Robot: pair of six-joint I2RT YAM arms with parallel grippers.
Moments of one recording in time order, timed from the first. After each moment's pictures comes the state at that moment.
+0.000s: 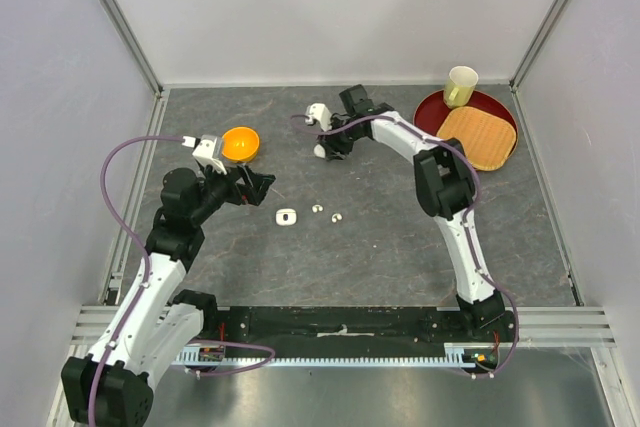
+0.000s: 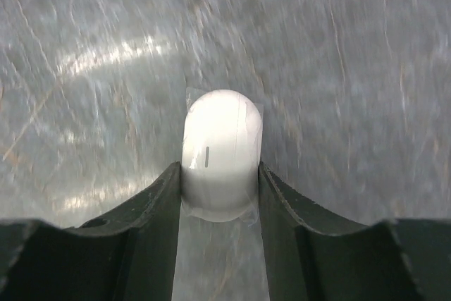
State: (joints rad) left arm -0.19 0.78 0.58 -0.01 0.35 -0.29; right arm 0.49 2.45 2.07 -0.57 -0.51 -0.76
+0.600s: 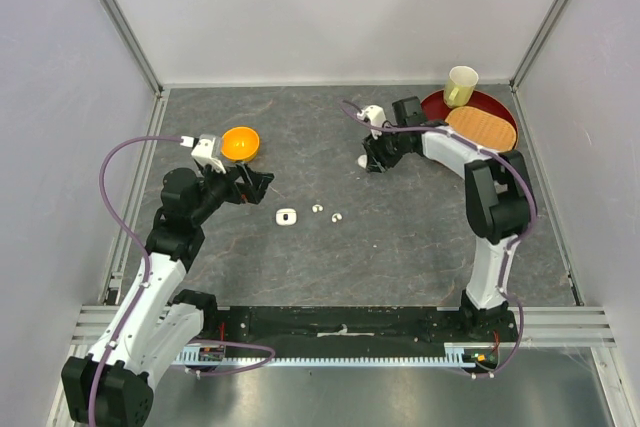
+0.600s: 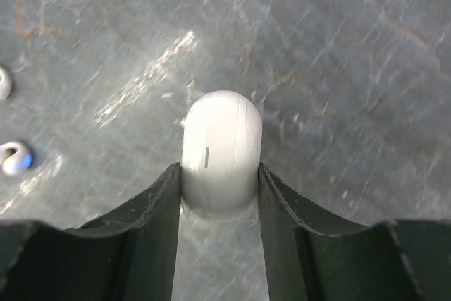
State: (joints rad) left arm -0.19 0.77 0.58 -0.01 0.33 -0.29; right arm 0.31 2.02 1.45 -0.42 -0.47 -0.41
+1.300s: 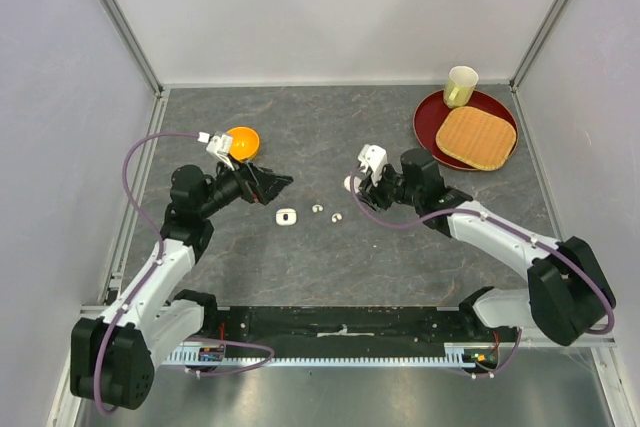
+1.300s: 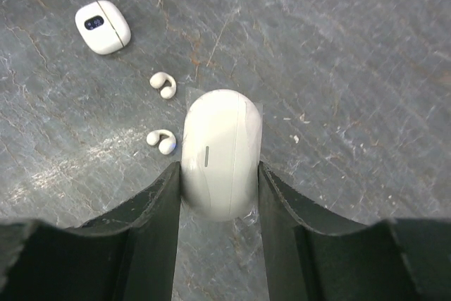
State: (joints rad) left arm -0.19 0.92 0.51 0.33 0.61 -0.53; right arm 0.54 1.32 0.75 0.06 -0.39 -0.35
